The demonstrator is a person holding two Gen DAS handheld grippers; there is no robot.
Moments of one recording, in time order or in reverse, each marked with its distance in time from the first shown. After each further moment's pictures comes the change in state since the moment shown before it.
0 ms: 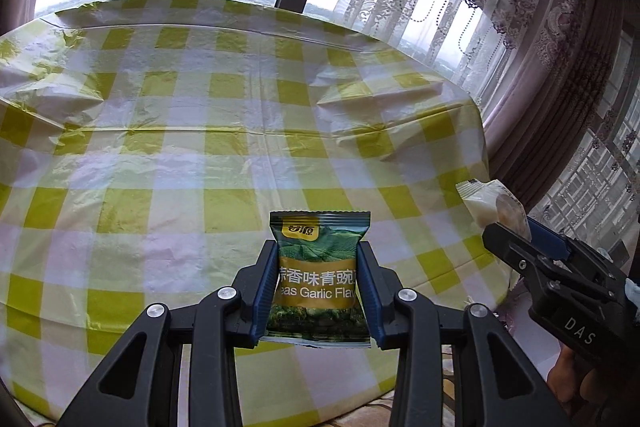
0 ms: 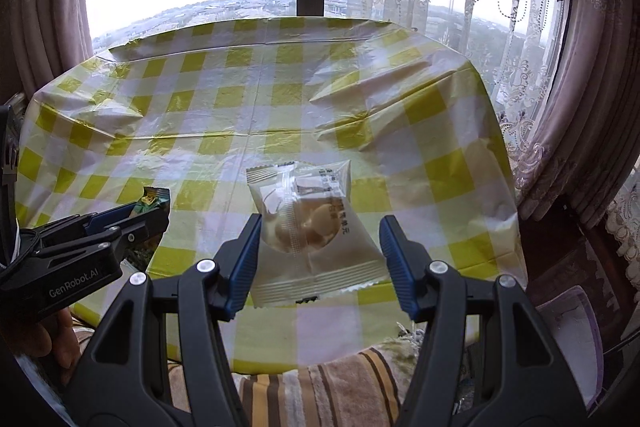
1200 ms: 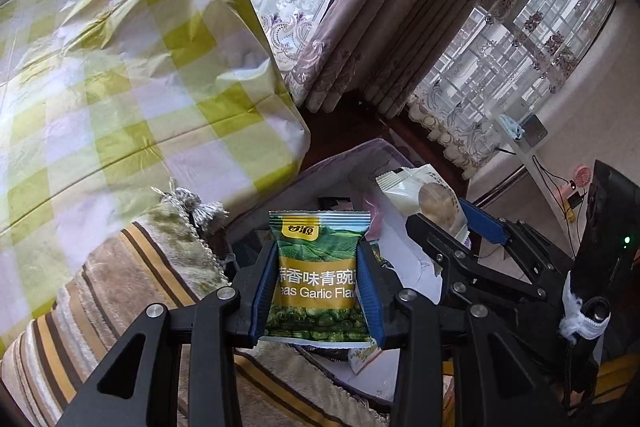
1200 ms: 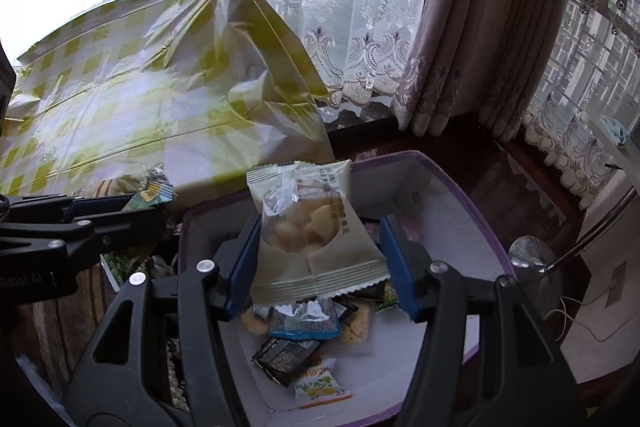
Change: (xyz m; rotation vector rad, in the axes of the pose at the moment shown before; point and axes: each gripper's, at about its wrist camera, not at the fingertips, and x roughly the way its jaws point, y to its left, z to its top) left arm 0.051 -0.235 -0.098 0.249 0.368 -0.364; right arm -0.081 -0.195 -0.132 0.198 0.146 -0.287
